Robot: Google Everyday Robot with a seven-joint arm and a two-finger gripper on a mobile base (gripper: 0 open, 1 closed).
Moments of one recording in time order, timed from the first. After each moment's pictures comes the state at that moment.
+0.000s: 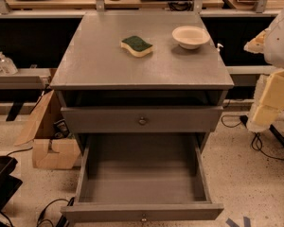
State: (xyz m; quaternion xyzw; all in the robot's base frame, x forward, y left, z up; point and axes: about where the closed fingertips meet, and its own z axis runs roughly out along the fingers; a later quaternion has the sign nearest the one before) arm 0.438 -0.217 0.976 -0.60 0.78 -0.03 0.16
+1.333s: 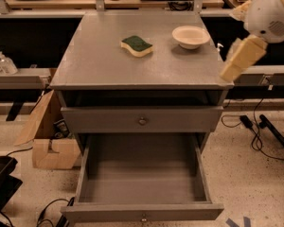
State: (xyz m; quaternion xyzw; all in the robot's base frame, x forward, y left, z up) arm 0.541 -0.200 0.997 -0.58 0.76 -0.02 0.31
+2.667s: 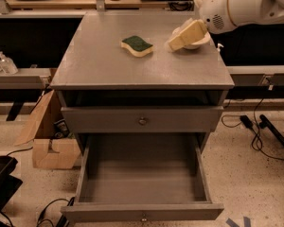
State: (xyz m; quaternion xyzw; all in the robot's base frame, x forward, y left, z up) arm 0.674 -0.121 0.999 -0.48 0.71 0.11 0.50
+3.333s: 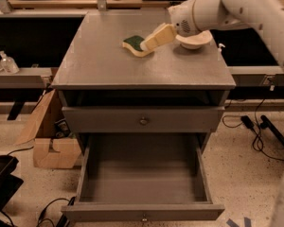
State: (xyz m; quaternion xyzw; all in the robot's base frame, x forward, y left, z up) arm 0.744 -0.065 0.955 -0.47 0.71 0.16 0.50
